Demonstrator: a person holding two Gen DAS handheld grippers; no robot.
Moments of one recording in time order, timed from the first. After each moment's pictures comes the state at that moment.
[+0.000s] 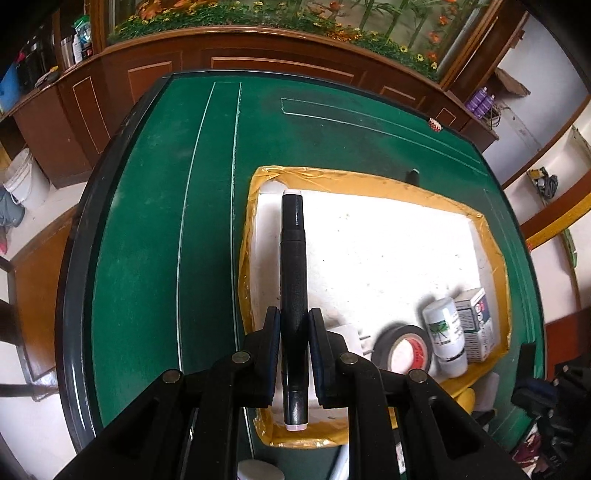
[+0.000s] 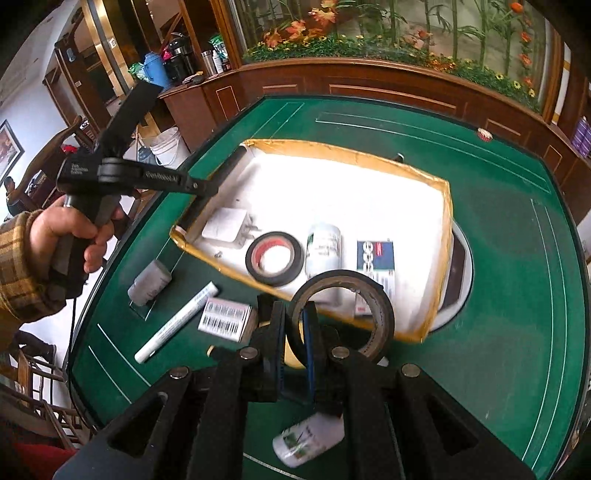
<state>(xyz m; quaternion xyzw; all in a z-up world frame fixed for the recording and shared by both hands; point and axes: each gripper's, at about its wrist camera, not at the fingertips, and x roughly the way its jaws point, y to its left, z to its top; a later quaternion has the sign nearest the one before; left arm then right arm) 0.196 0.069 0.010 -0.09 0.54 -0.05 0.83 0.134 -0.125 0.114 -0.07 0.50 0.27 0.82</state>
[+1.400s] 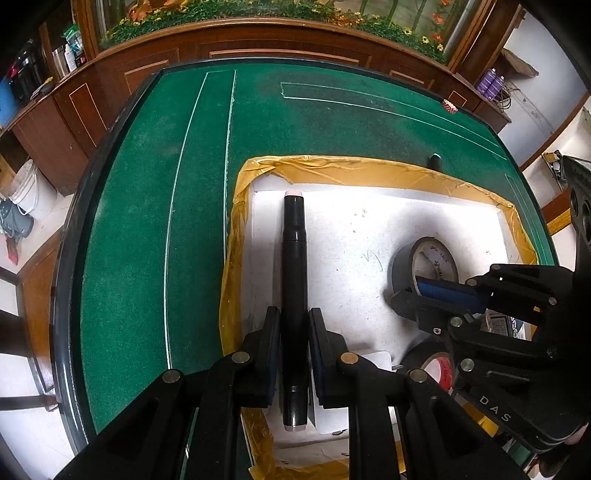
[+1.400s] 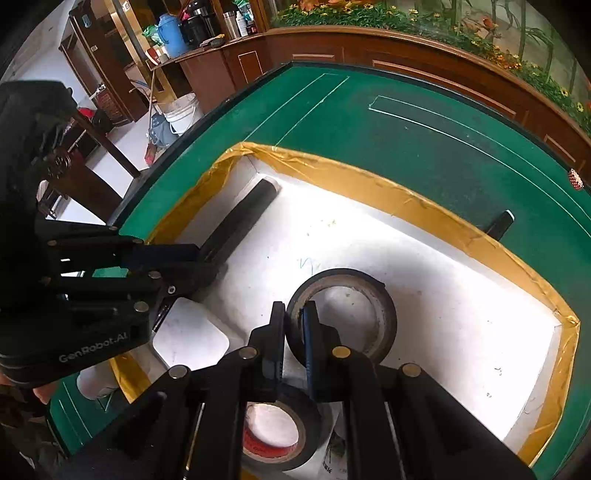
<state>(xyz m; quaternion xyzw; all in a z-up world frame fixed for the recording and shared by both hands) 0.219 0.059 -0.015 -0.06 0.56 -0.03 0.83 0.257 -0.014 0.038 -0.11 0.54 0.31 0.78</state>
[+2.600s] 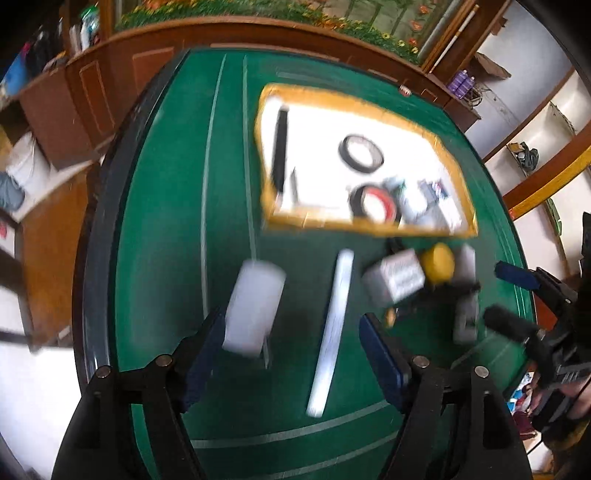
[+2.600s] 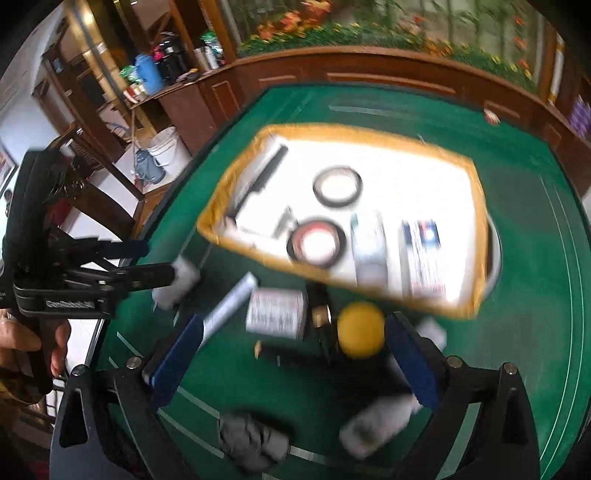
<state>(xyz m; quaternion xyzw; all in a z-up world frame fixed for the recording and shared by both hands) 0.037 0.079 0.014 -0.10 0.56 -0.07 0.82 0.090 -0.101 0.103 -0.02 0.53 0.24 0.81</state>
